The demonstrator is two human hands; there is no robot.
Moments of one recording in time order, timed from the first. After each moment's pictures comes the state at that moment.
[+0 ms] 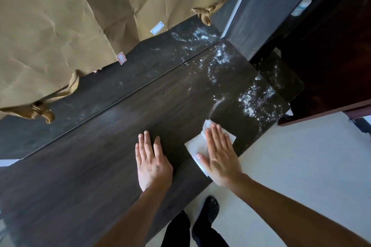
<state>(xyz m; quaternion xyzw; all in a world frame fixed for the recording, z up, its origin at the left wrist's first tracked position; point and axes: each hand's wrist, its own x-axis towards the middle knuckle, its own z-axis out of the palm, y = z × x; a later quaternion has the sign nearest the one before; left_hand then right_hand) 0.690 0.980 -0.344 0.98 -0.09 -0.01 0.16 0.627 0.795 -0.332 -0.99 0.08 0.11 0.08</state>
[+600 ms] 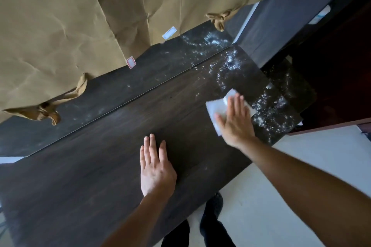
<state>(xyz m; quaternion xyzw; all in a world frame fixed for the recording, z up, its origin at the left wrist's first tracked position) 0.695 0.978 -0.338 0.98 -0.09 -0.04 0.14 0.735 0.724 -0.340 -0.98 0.20 0.07 0.05</state>
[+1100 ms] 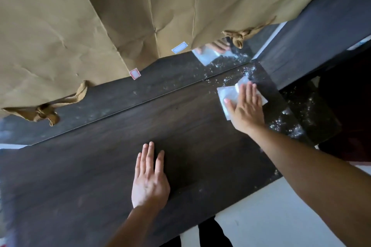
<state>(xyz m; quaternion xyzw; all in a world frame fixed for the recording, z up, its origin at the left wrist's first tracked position) 0.700 0.972 -0.334 0.99 -0.07 -0.06 0.14 0.831 0.676 -0.339 -0.98 0.15 0.06 0.08</state>
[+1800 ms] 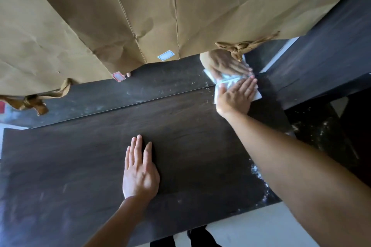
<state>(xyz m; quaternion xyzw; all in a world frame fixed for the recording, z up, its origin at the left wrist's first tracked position) 0.719 0.935 -0.336 0.99 0.04 -0.02 0.13 0.914 0.691 -0.342 -0.96 0.24 0.06 0.15</state>
